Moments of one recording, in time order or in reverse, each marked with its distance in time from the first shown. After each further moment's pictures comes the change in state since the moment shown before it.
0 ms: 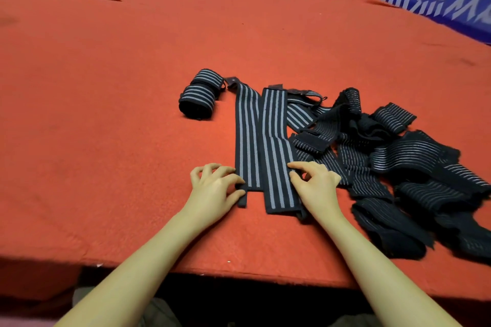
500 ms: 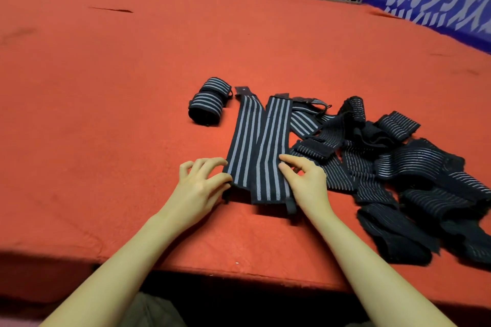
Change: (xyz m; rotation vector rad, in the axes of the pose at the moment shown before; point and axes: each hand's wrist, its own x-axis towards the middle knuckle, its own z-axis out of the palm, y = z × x) left_hand -0.015 -0.023 -0.032 0.051 0.217 0.250; right_hand -0.001 -0.028 0.003 0.280 0.009 0.006
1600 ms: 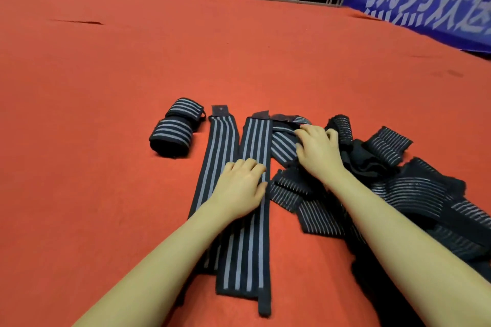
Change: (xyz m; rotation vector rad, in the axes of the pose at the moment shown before) left_hand 0.120 0.047 0.057 -0.004 -0.289 -0.073; right_hand 0.142 0.045 -0.038 -0.896 -0.097 -0.289
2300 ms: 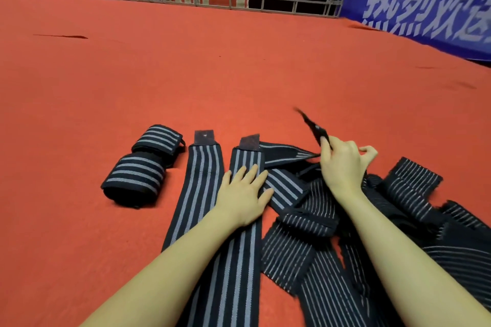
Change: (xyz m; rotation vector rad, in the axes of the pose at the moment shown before) left_hand 0.159 -0.056 0.066 0.066 -0.279 -0.191; right_hand 0.113 0.068 0.062 0.188 0.413 0.387
